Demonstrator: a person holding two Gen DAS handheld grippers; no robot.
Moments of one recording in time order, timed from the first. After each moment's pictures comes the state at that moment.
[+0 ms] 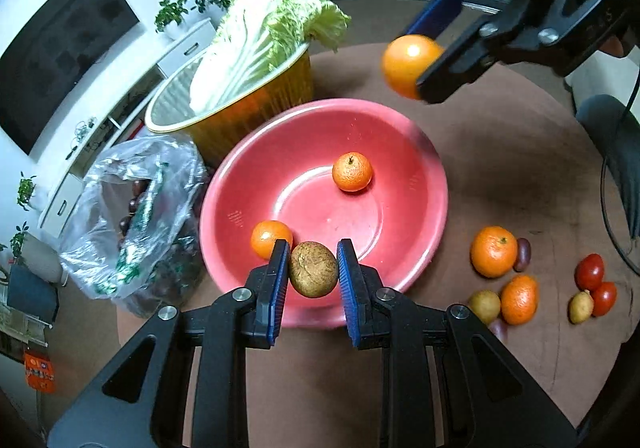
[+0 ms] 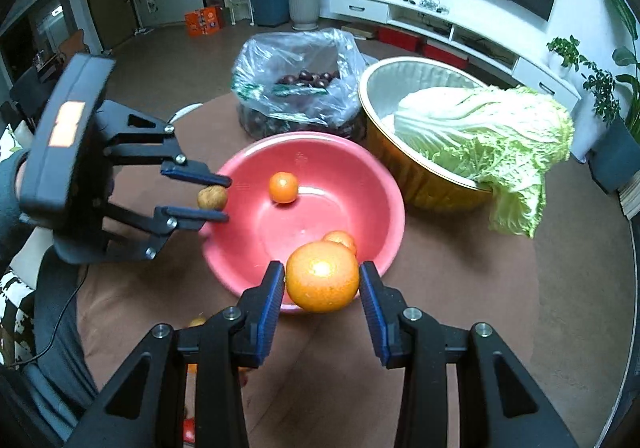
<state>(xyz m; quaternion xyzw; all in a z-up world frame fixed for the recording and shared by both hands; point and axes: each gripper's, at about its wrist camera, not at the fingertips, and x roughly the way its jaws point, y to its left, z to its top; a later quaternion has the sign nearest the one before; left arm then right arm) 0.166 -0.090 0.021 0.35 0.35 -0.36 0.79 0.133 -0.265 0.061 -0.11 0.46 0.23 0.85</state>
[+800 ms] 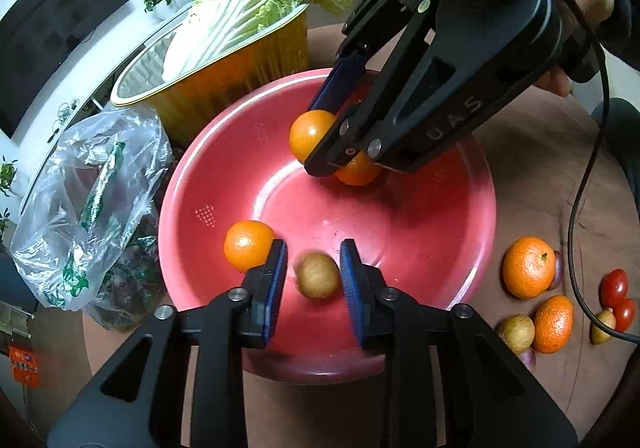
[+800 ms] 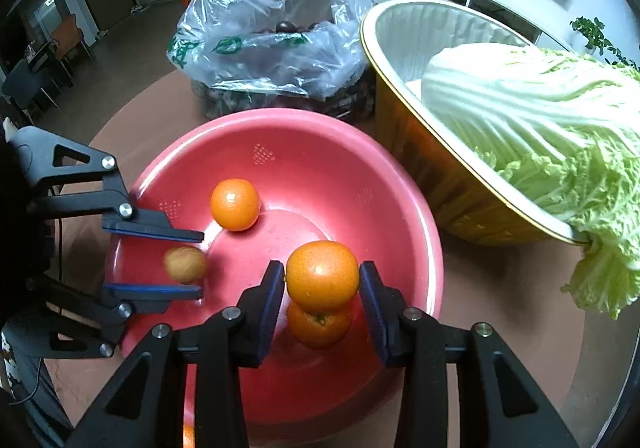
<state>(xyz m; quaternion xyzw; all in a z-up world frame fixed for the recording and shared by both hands) 0.206 -0.104 -0.022 0.33 0.39 -0.36 0.78 0.224 -0.231 -0.012 -0.12 0.51 0.24 0.81</state>
